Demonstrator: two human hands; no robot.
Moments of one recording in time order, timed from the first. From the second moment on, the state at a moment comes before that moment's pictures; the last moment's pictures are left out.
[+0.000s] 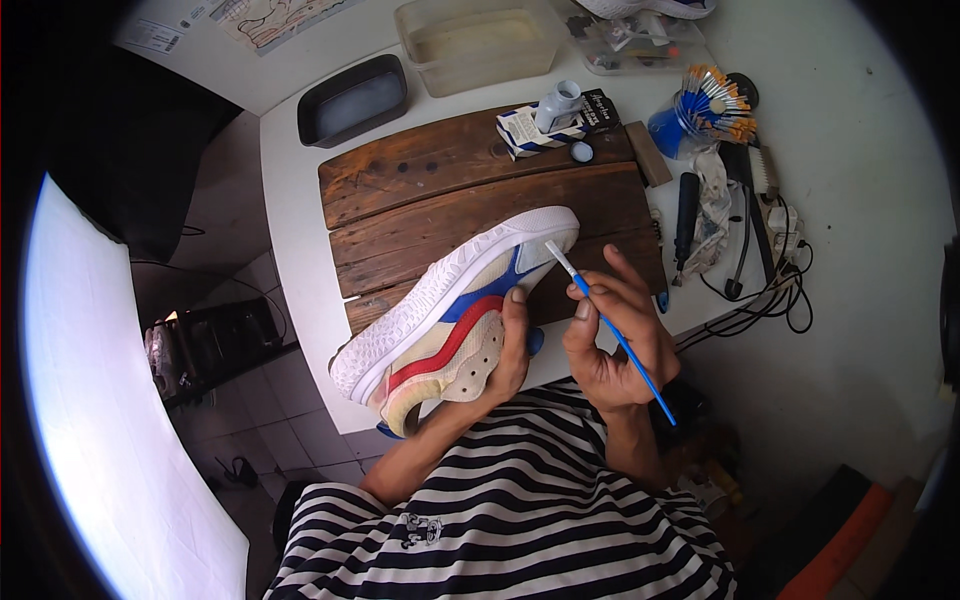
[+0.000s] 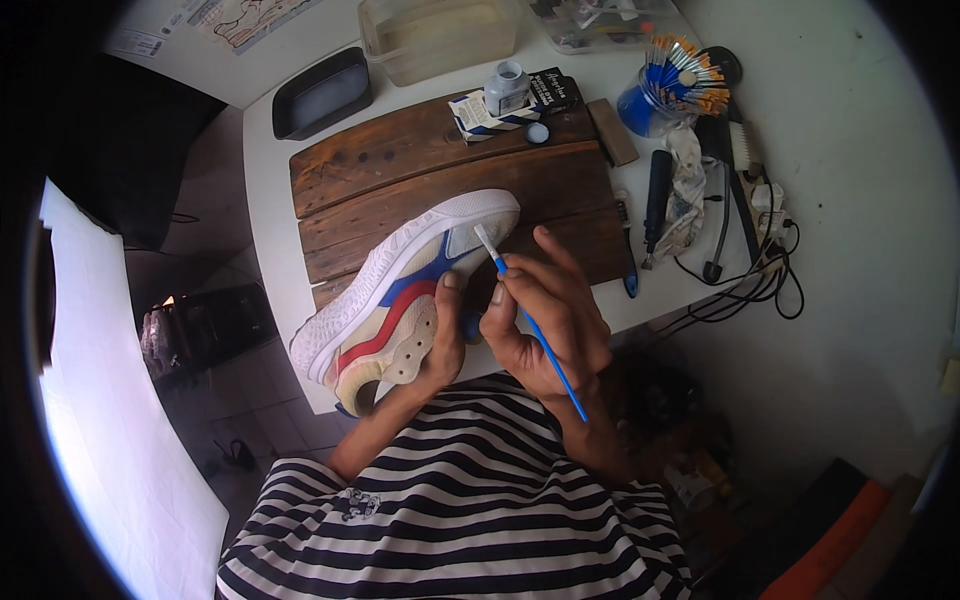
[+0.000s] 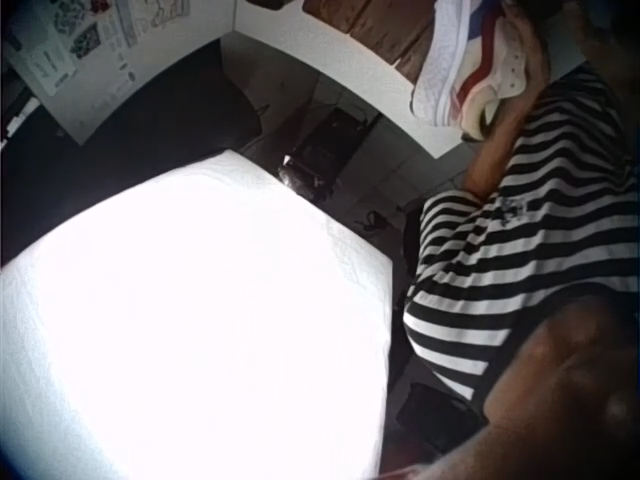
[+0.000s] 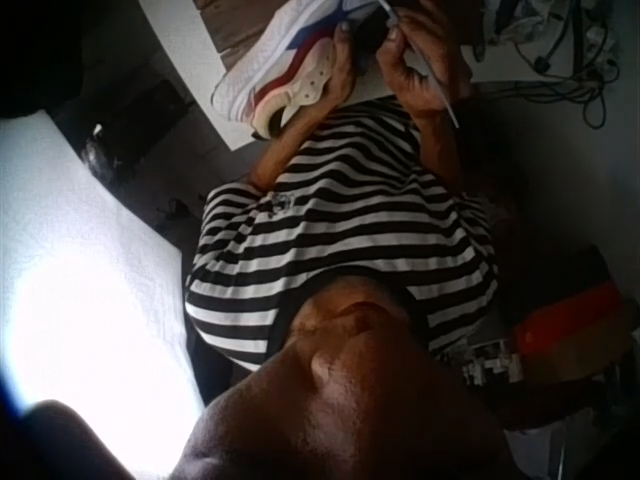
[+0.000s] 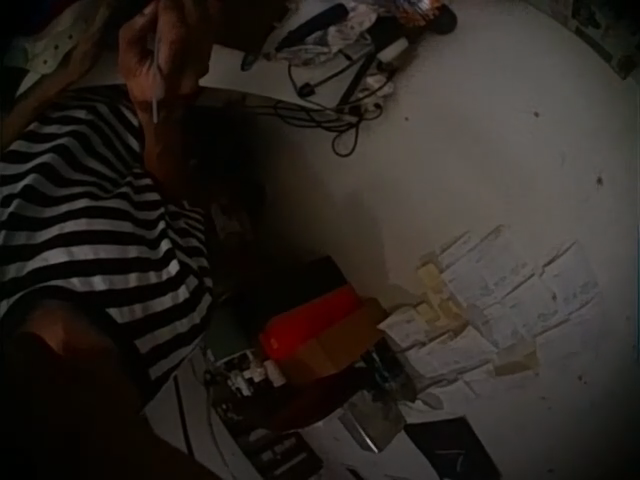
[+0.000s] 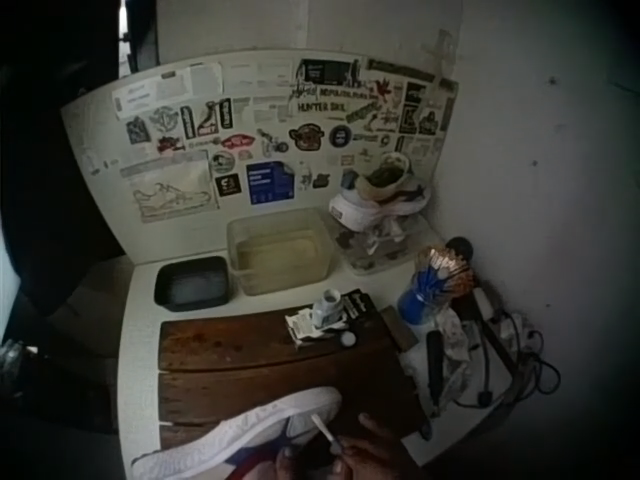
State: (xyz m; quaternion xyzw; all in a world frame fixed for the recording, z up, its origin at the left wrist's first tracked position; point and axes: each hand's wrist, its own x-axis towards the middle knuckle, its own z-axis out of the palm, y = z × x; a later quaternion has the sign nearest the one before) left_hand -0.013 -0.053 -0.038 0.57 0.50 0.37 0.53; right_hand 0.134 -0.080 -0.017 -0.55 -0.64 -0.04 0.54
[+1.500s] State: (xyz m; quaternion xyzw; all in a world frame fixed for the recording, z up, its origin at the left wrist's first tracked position) left_hand -0.024 -0.057 -0.050 0.67 0.43 0.29 0.54; right_hand 0.129 -0.075 -0.017 -0.55 -0.65 -0.07 0.52
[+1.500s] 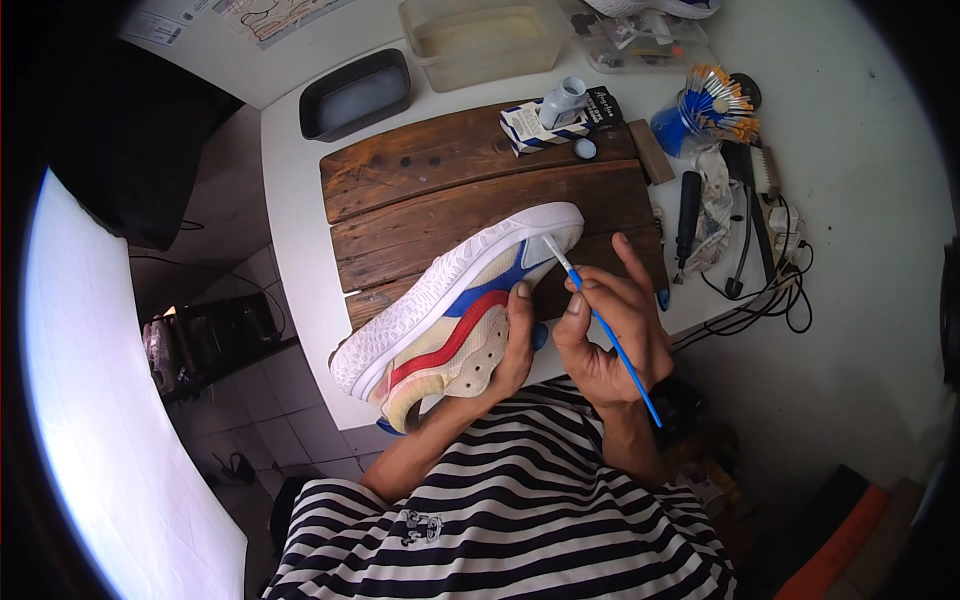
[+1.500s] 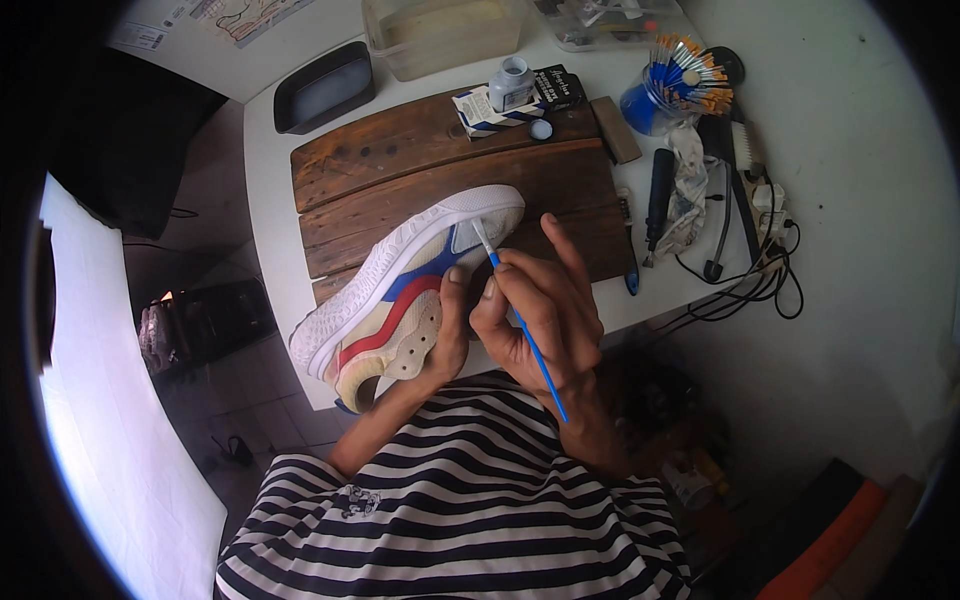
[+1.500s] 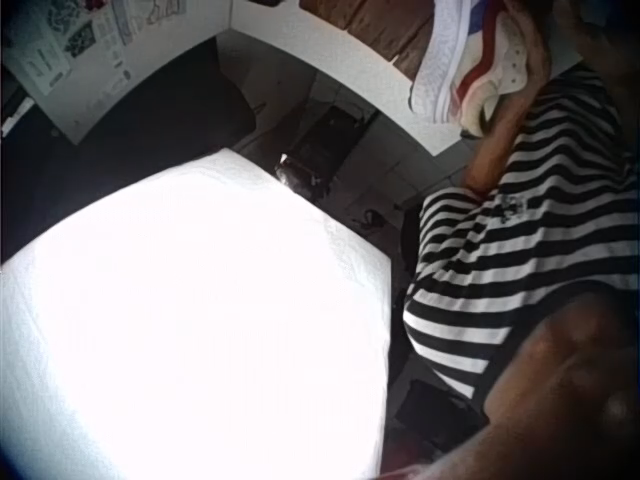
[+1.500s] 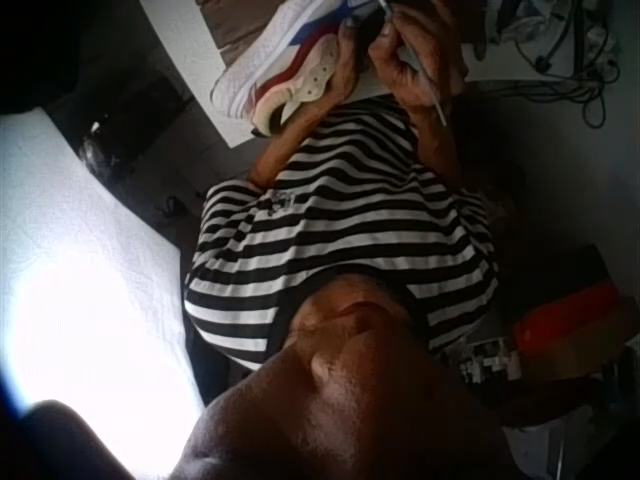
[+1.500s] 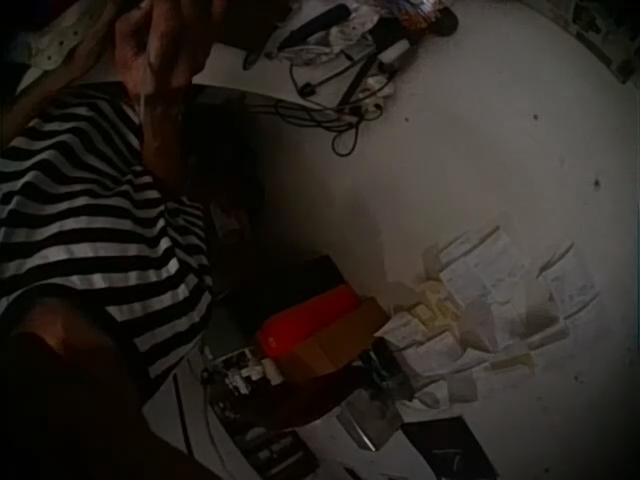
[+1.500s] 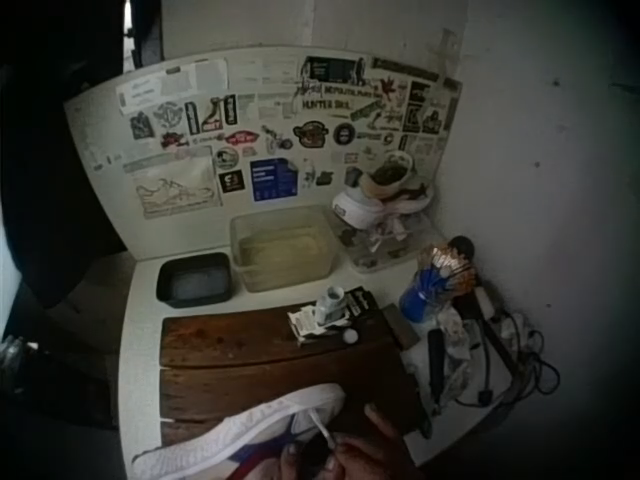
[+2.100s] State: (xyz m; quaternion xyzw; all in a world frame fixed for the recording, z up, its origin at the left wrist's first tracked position) left_hand -0.037 -0.056 -0.068 0.82 0.37 0.24 0.38; right_hand 0.129 -0.082 -0.013 -0.55 -0.66 -0.03 0.51
